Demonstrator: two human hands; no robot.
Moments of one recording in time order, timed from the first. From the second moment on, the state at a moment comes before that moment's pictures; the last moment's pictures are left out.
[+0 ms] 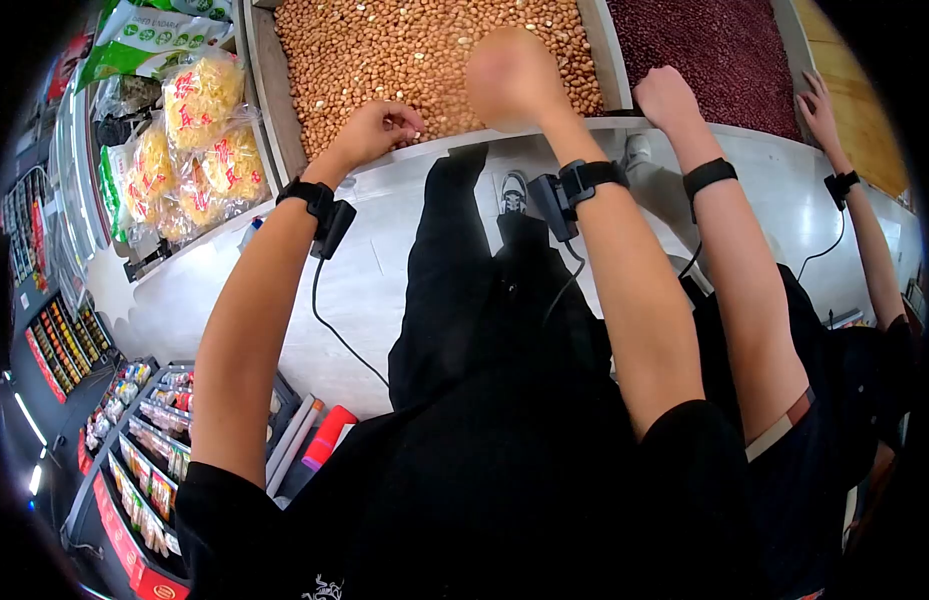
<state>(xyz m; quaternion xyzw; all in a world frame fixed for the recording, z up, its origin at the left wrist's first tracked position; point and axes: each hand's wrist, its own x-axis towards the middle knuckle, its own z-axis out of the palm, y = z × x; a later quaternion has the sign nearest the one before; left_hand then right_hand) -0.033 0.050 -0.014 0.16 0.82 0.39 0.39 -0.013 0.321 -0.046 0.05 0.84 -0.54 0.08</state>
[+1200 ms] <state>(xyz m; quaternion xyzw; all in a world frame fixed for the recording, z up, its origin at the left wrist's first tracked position) -0.039 0.098 -0.008 0.22 0.95 0.17 0.15 0.019 0.296 -0.008 0.10 0.94 -0.32 -0.08</state>
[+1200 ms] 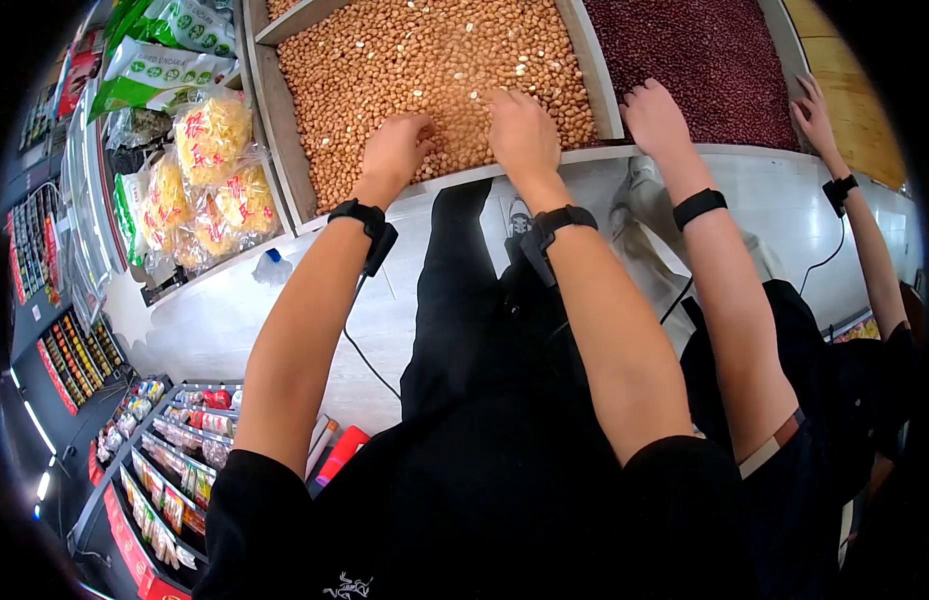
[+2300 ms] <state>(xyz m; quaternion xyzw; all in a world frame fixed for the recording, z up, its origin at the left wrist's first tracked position) -0.003 0.014 -0.034 -0.04 0.96 0.27 0.00 0.020 0.296 -0.027 0.06 0.94 -0.31 -0.15</state>
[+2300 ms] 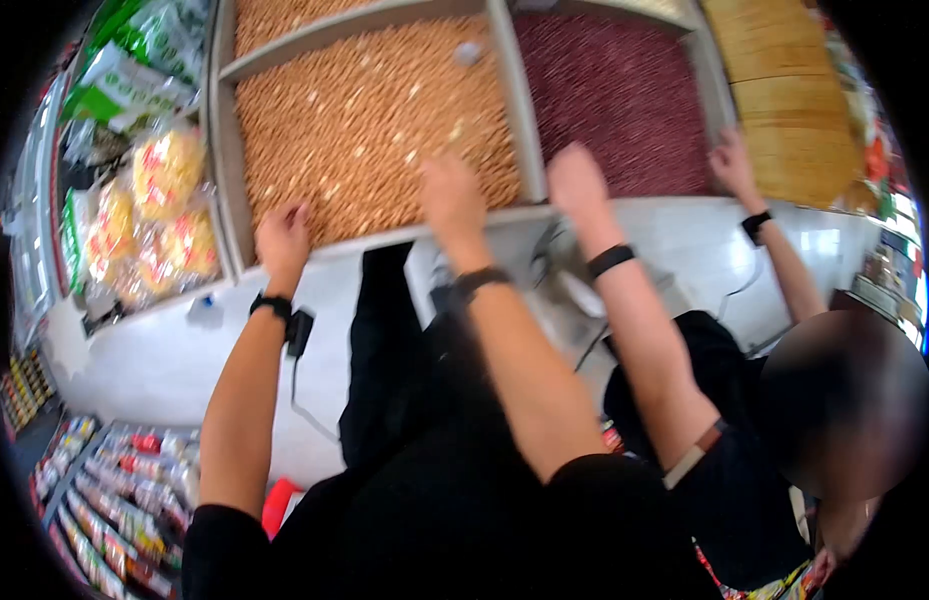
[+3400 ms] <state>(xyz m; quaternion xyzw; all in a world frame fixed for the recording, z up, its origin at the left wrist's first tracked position) -0.002 0.033 0.000 -0.02 0.97 0.25 0.02 0.025 0.291 -0.005 0.11 0.93 -0.35 -0.05</state>
